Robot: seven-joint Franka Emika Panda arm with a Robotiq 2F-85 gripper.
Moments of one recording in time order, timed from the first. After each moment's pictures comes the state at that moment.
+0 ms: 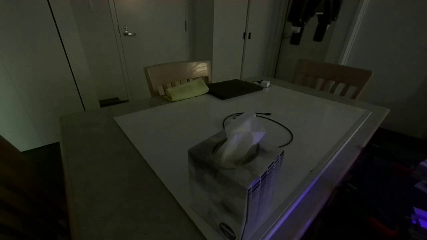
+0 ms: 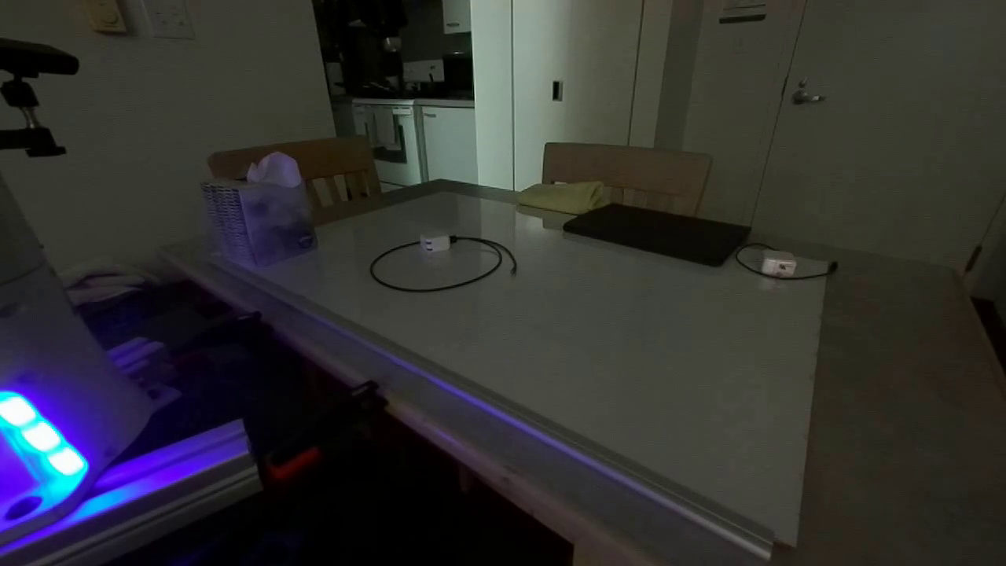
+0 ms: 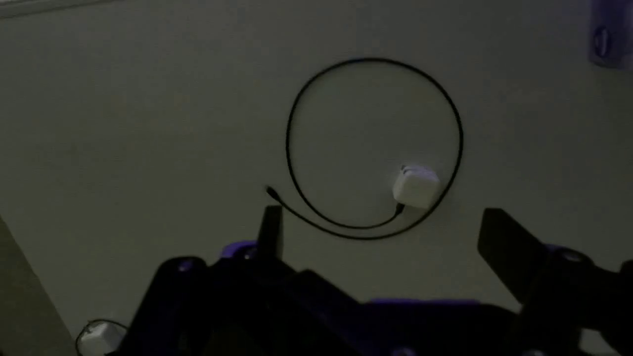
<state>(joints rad) 0.02 -0.49 0.15 -2.62 -0.04 2.24 0.28</state>
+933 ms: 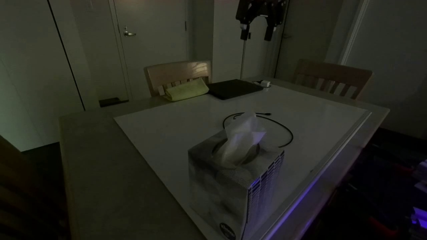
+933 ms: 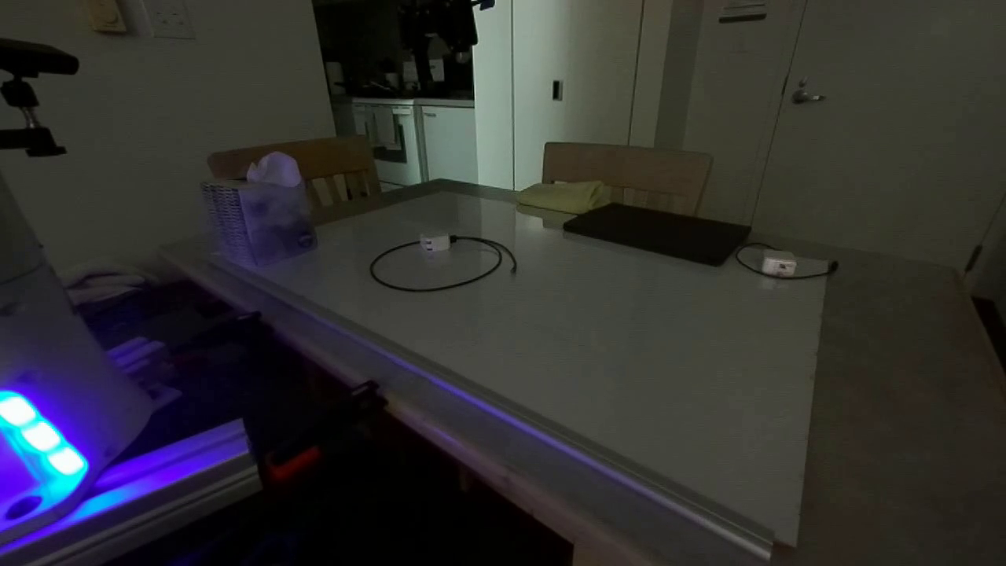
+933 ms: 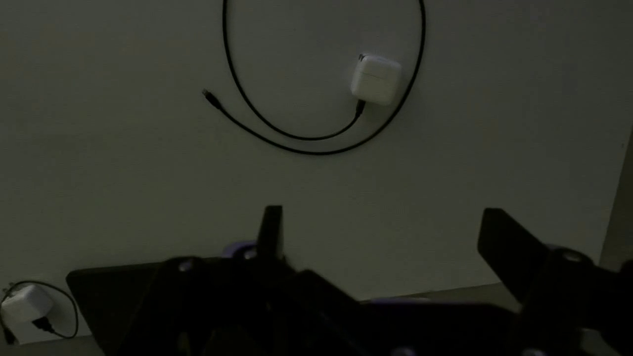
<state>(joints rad) 0.02 -0.09 0.11 -2.26 -0.01 2.30 0.26</state>
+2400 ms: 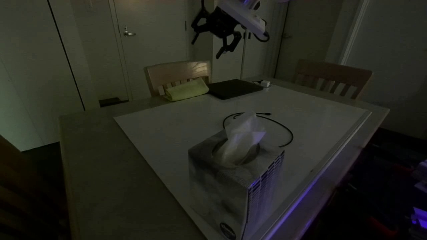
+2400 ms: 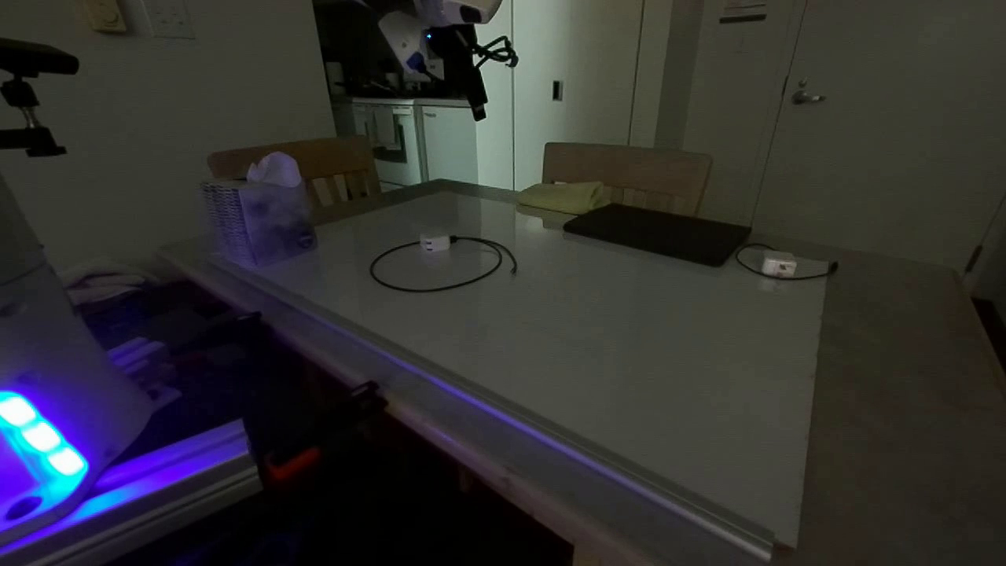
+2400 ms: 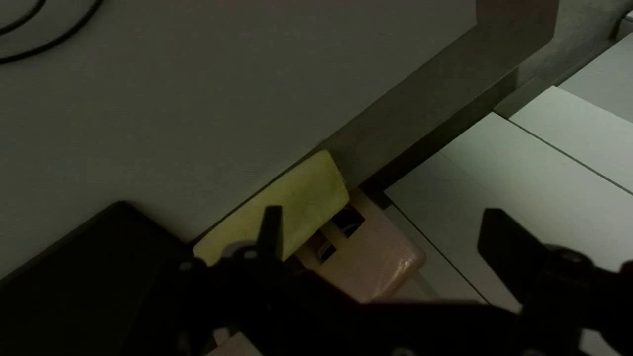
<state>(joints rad) 0.03 0.24 0.21 -2.18 0.45 3.03 0.30</state>
